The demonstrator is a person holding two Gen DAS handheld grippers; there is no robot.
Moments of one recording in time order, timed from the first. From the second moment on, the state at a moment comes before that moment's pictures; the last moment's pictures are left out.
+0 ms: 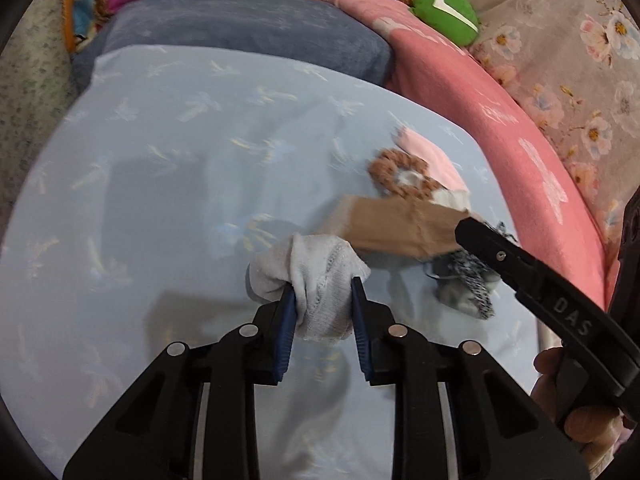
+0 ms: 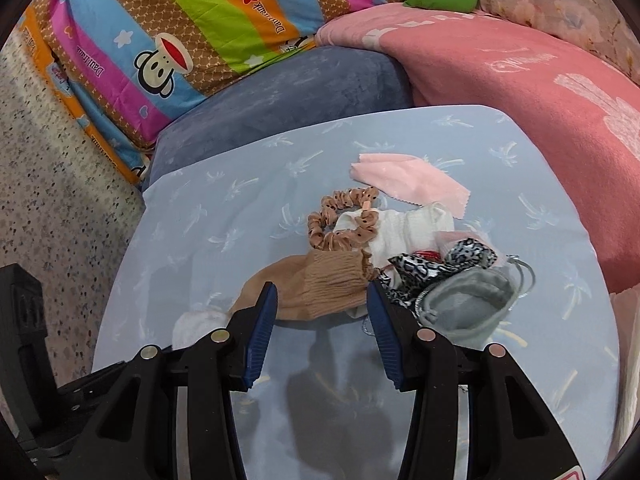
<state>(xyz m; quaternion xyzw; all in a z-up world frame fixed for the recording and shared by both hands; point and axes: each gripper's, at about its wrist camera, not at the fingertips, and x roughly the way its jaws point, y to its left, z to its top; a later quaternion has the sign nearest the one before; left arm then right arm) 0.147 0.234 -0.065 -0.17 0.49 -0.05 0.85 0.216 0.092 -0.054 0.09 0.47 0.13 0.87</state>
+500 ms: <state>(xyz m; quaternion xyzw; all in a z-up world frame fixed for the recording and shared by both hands) 0.161 0.268 -0.068 -0.16 0.48 0.00 0.86 0.231 0.142 -0.093 0.07 0.51 0.16 0.84</state>
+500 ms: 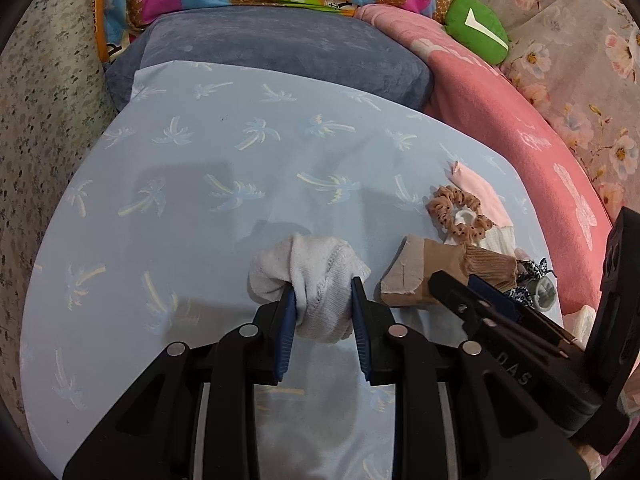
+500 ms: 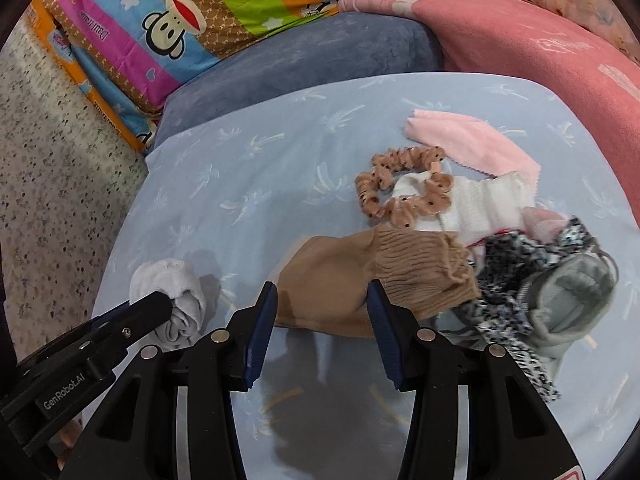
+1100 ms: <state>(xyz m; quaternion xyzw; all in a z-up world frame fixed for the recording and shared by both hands) 0.154 0.242 -0.046 -0.15 0.47 -0.03 0.87 0.199 0.130 -0.047 0.07 0.46 0.16 0.87</state>
